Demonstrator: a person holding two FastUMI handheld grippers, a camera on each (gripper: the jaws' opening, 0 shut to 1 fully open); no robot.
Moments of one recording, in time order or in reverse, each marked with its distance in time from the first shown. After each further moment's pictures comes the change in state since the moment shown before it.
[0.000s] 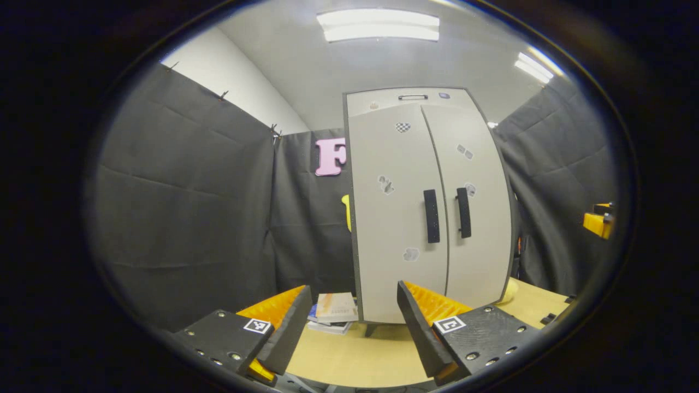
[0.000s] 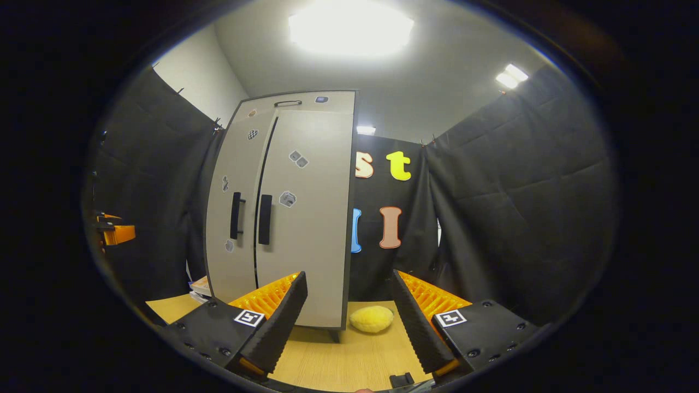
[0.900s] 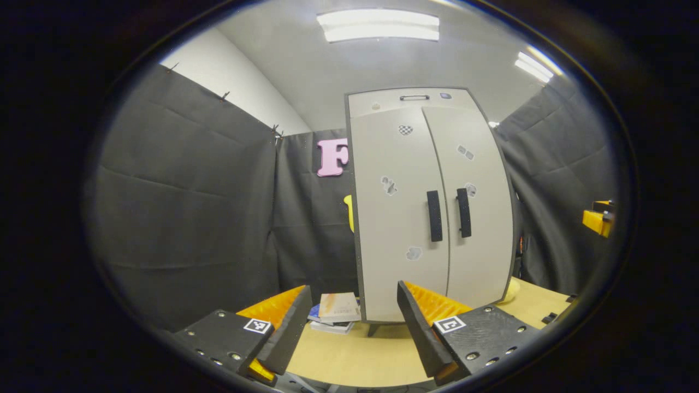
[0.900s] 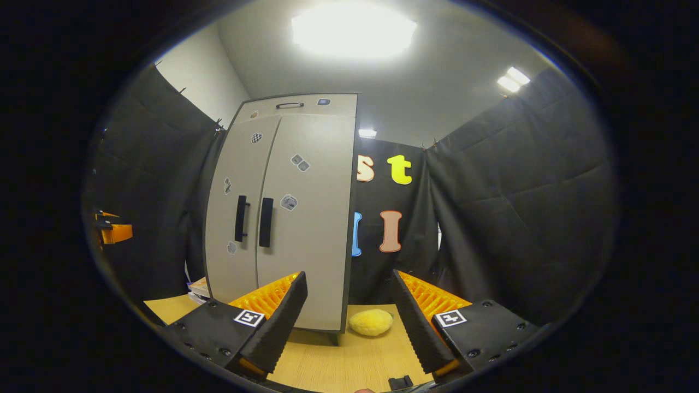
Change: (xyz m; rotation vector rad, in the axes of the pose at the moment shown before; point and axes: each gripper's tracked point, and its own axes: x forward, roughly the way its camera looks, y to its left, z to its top) left arm -0.004 0.006 0.002 0.002 -0.005 0.008; right arm 0.005 0.001 0.004 -0.012 -0.015 -0.001
